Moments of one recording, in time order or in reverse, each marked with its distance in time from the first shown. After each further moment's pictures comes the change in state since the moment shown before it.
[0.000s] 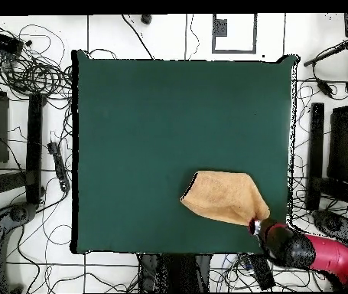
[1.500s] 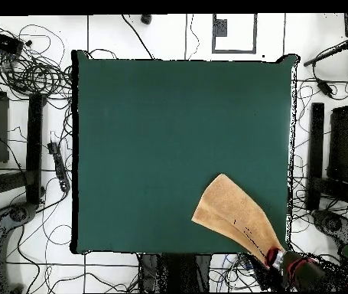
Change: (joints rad) arm -0.160 -0.425 0.107 0.265 0.295 0.210 0.000
